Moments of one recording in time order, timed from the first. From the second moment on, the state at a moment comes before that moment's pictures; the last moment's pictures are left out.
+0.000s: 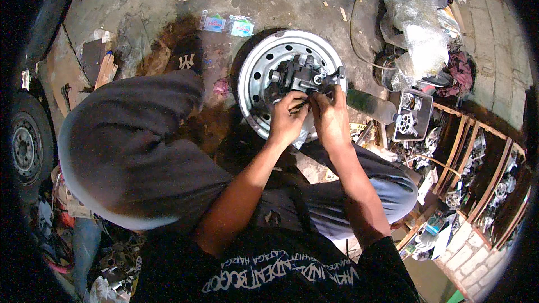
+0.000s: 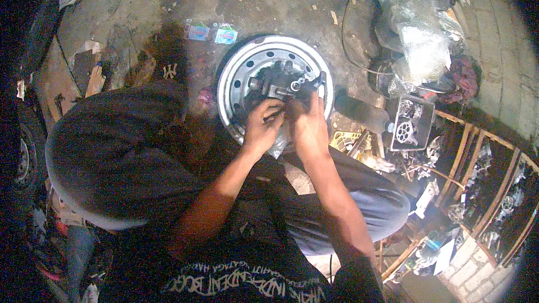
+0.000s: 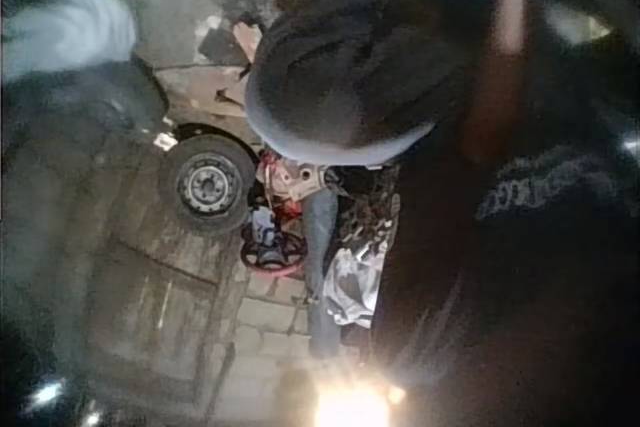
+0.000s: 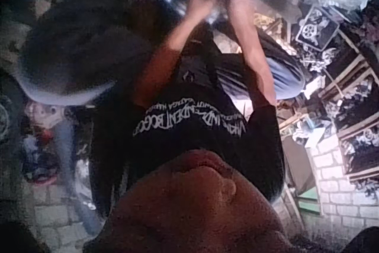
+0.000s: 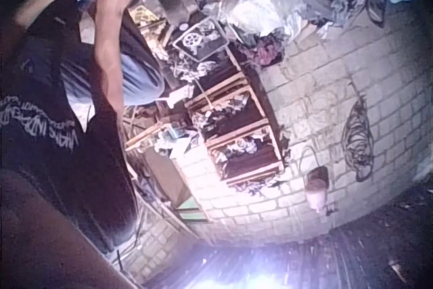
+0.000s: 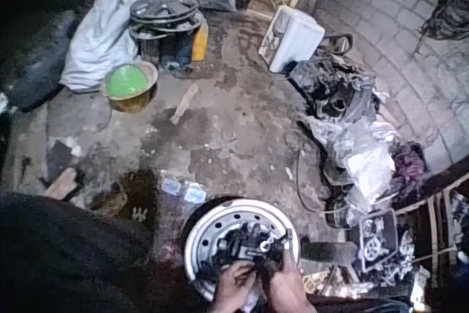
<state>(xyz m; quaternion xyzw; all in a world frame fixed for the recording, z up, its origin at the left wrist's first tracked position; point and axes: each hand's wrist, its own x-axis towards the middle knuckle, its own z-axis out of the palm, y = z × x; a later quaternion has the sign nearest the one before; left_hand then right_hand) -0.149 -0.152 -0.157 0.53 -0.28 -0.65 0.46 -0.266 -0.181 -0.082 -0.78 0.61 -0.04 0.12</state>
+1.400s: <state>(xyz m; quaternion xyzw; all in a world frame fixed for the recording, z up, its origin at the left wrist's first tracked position) -0.155 -0.138 -0.163 0.58 -0.29 -0.63 0.43 -0.266 -0.162 -0.082 -0.80 0.59 0.01 0.09</state>
